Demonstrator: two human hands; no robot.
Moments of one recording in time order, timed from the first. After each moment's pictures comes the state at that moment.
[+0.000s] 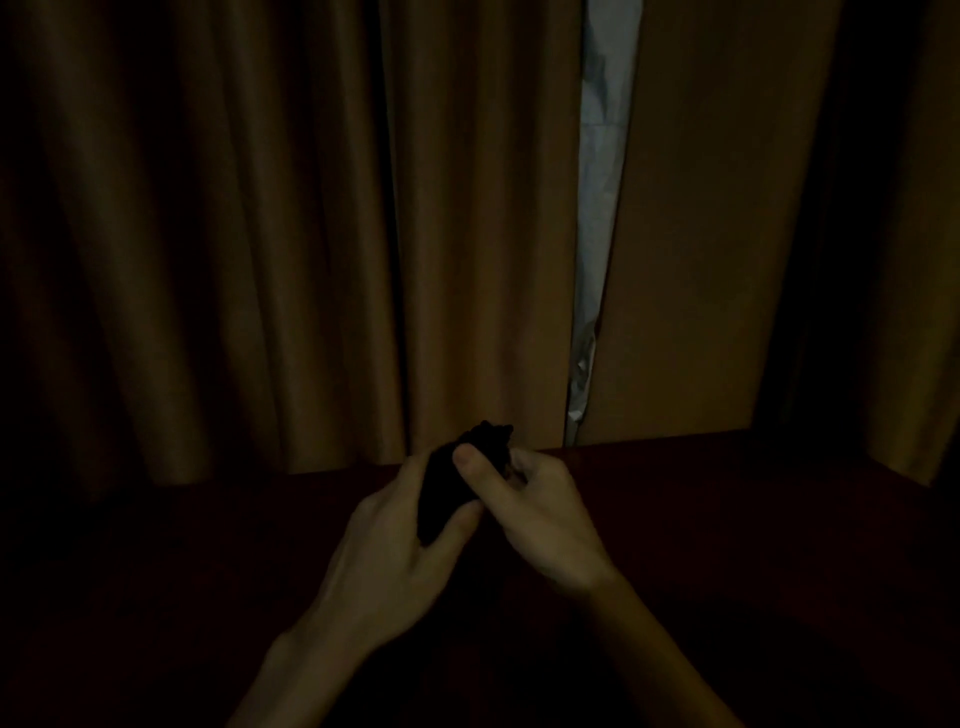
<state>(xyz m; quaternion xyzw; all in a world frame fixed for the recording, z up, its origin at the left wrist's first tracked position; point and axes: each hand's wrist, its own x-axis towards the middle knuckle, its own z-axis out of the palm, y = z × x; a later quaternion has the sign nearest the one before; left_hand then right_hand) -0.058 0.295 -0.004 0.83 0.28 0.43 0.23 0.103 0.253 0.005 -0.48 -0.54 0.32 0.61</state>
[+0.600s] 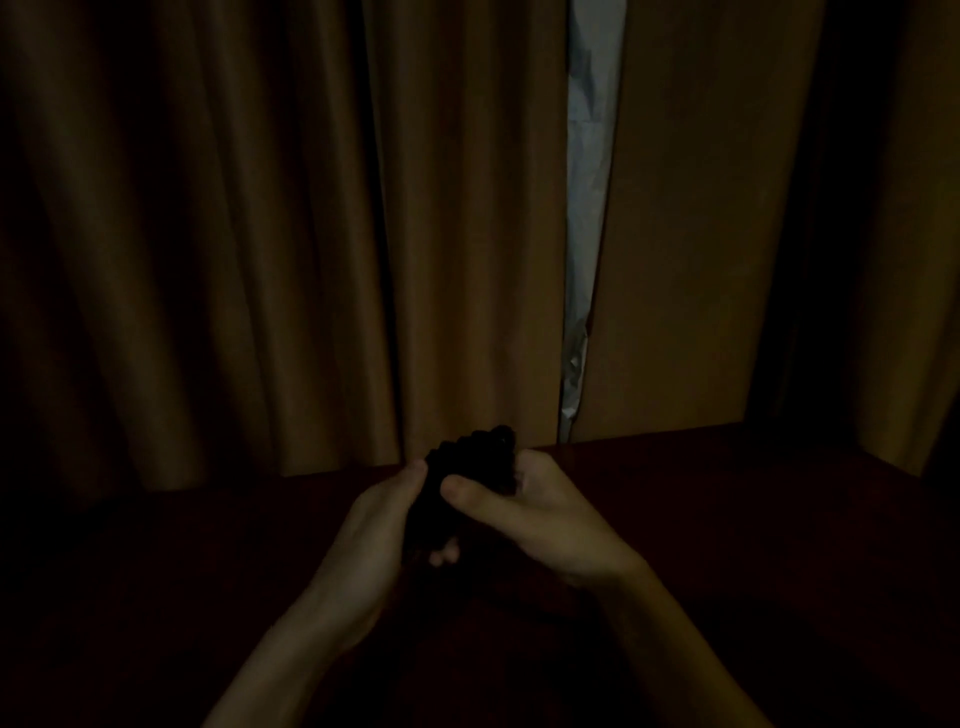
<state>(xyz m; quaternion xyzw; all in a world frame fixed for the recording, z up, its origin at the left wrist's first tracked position) -0.049 0.289 0.010 0.64 0.31 0.39 0.58 0.115 0.244 0.010 -0.36 -0.61 0.44 0.55</state>
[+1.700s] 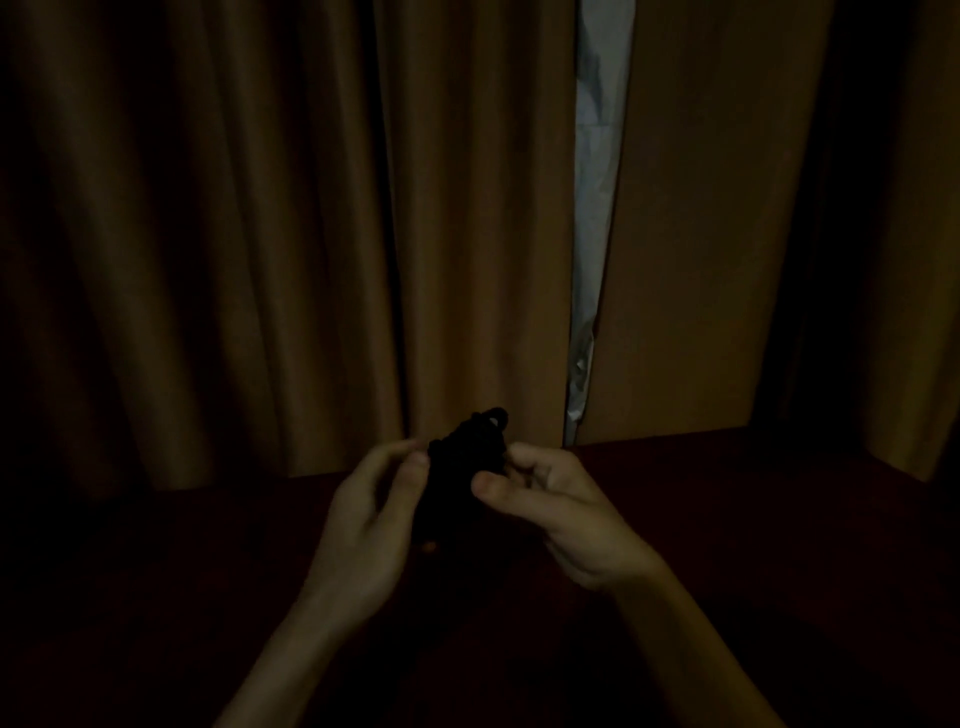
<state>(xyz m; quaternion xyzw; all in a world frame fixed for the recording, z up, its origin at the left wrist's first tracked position) -0.061 0.294 0.009 0.70 0.31 0.49 0.43 0.123 0.248 0.007 -0.38 -0.56 0.43 0.59</state>
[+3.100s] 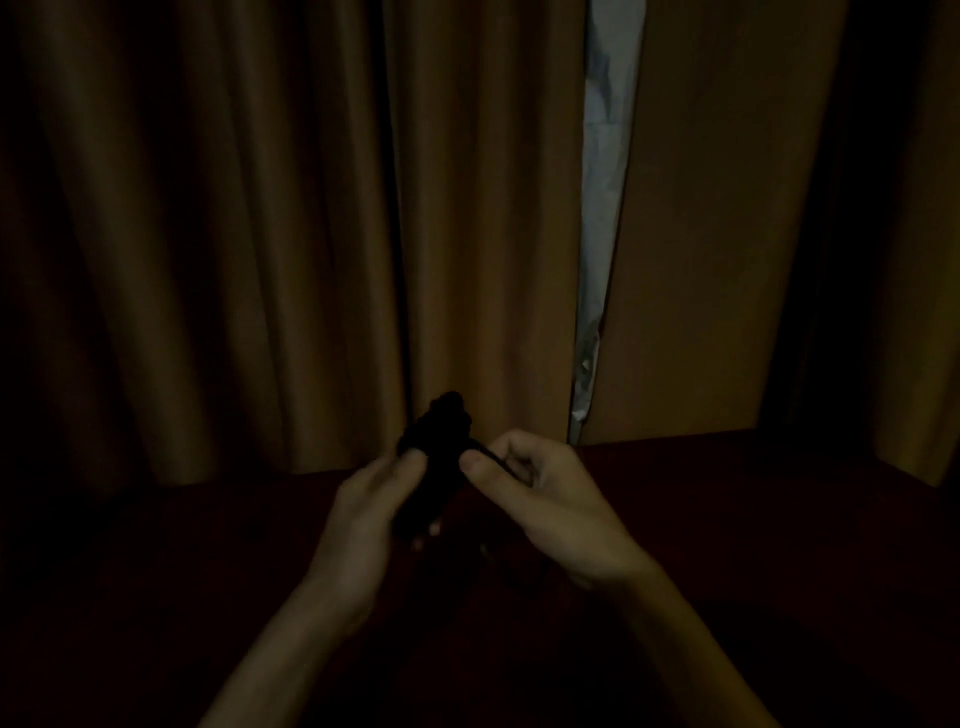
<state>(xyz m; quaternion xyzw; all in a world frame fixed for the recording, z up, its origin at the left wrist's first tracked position) -0.061 0.296 0.011 0.62 0.27 0.49 0.56 0.109 0.245 0.018 -0.47 -0.58 0.33 0.57</state>
